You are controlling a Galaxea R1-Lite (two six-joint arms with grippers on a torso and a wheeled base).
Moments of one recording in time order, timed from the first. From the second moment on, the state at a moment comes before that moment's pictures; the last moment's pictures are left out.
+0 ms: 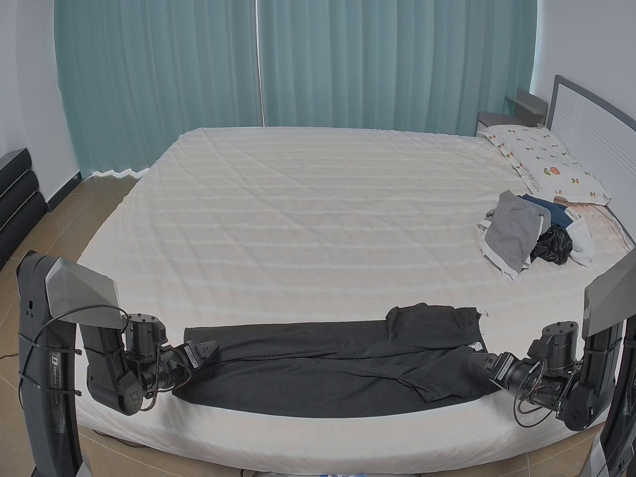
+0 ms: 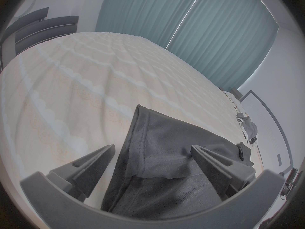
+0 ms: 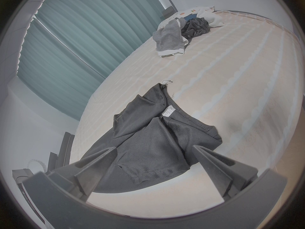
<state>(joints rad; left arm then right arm) -0.10 2.44 -0.45 -1.36 -0.08 -0.54 0.21 2.20 -0.02 -1.55 0.00 0.77</state>
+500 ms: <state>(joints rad) -0.10 2.44 -0.41 -1.45 -0.09 -0.54 0.20 2.20 -0.02 -1.55 0.00 0.77</state>
